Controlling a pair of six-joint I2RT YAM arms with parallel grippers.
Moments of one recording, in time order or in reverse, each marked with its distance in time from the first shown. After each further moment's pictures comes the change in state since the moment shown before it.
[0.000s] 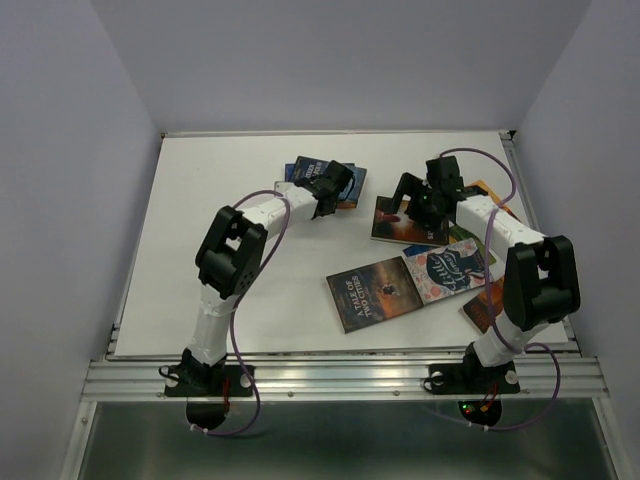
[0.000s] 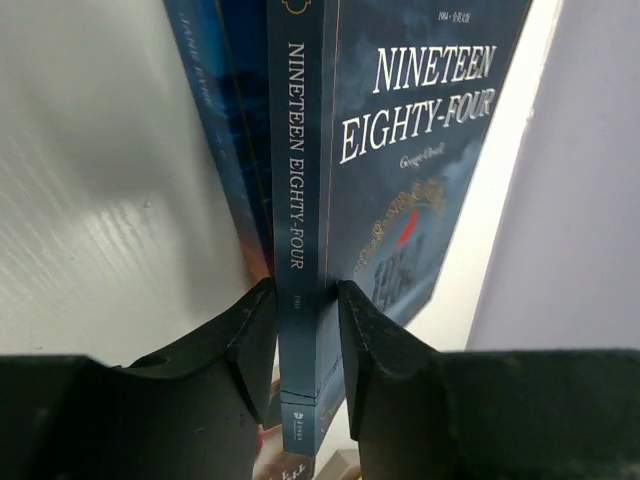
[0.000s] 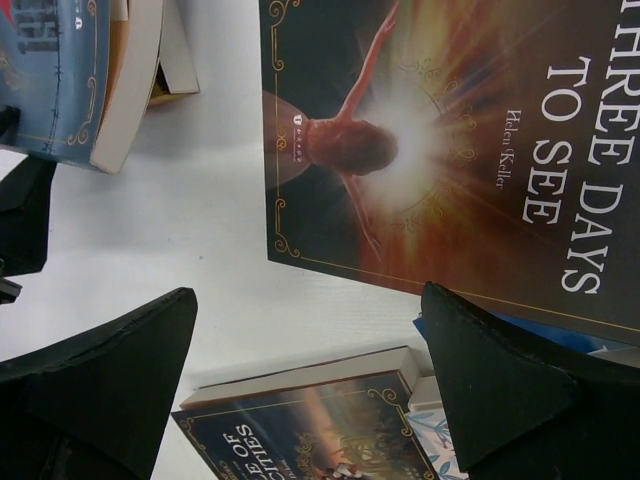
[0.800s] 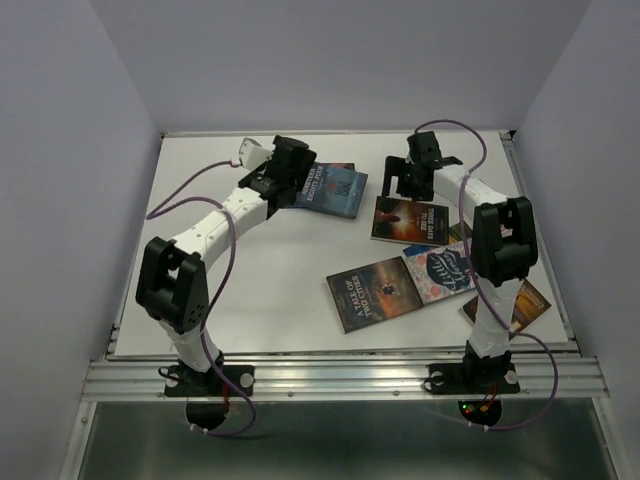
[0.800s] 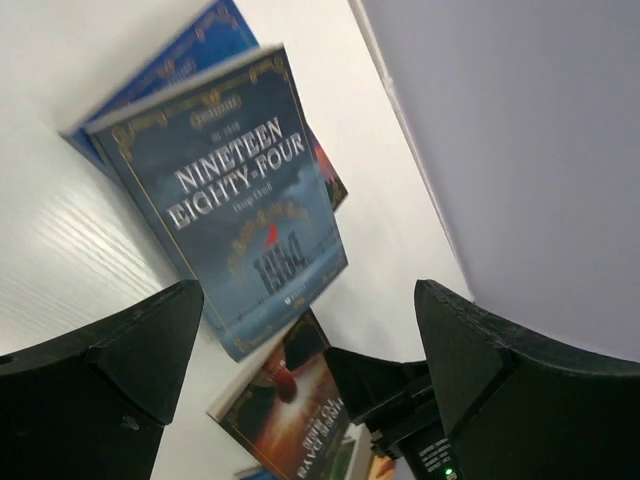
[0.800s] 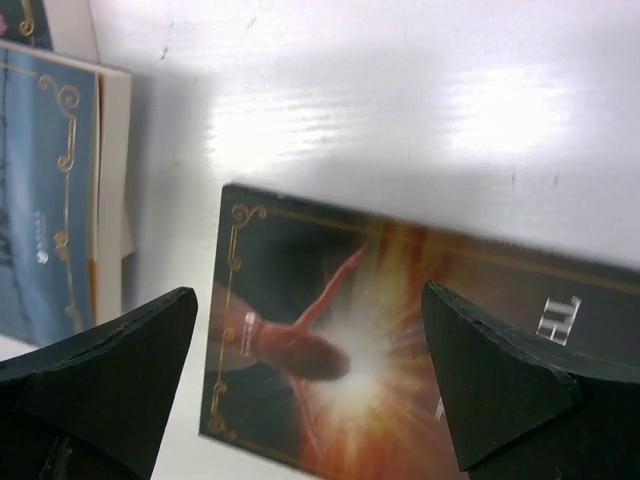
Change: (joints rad) left arm 0.088 -0.381 -0.196 0.136 0.051 0.565; right arm 0.007 0.358 0.383 -0.051 0.126 -0.257
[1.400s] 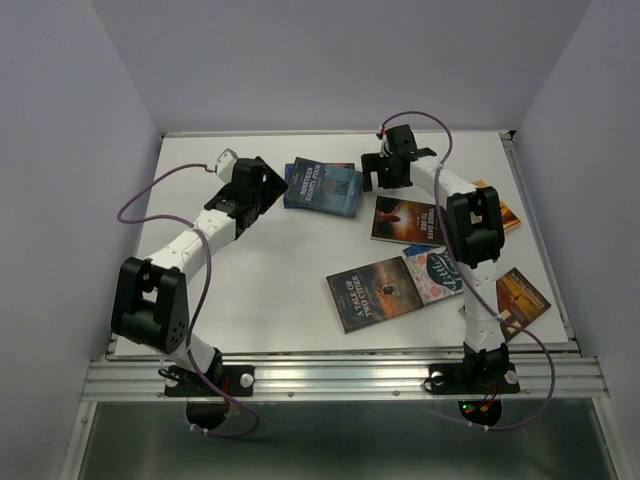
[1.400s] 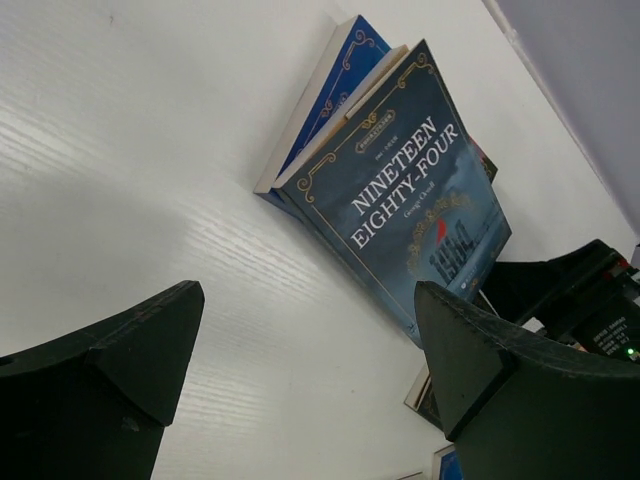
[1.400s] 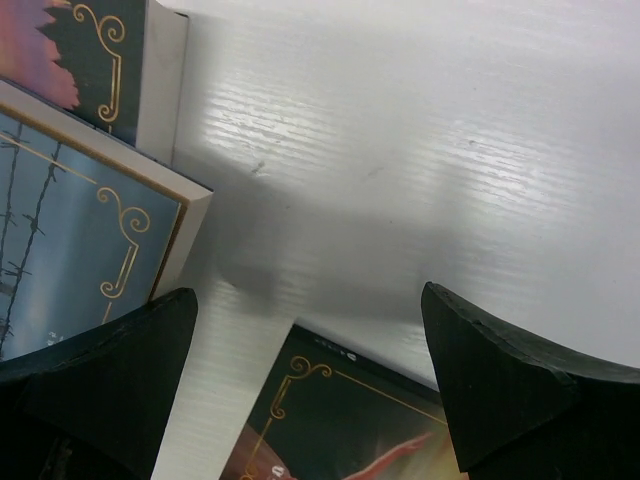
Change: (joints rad) left arm 0.224 -0.194 -0.360 0.191 0.232 0.489; right arm 0.048 0.308 0.362 -0.041 -0.041 -0.233
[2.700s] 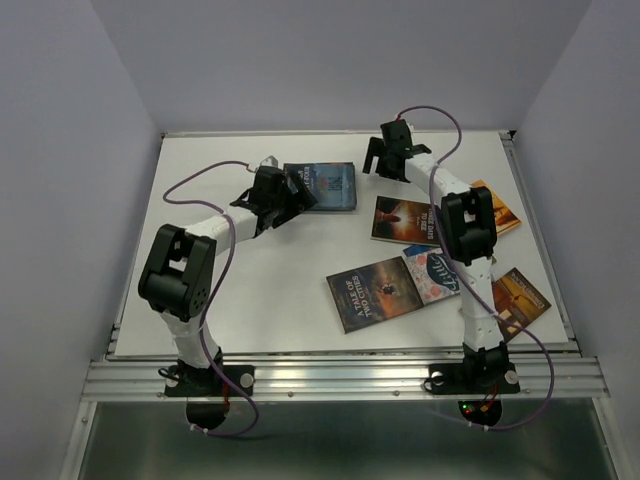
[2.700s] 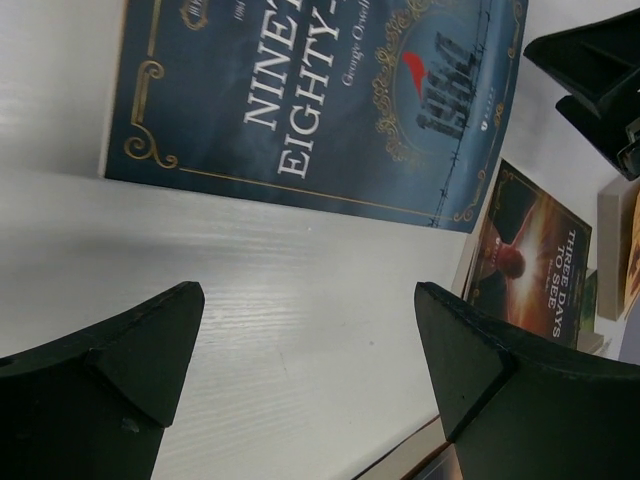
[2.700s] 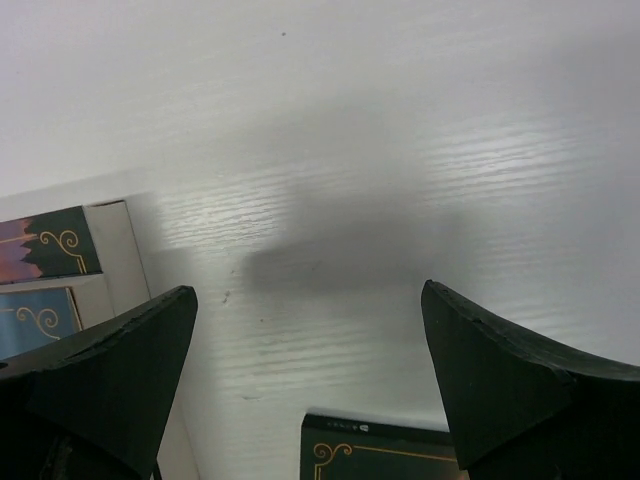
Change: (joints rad) left arm -0.038 0.220 -0.002 0.212 0.306 0.188; right arm 0.016 0.108 0.159 0.042 0.274 0.315
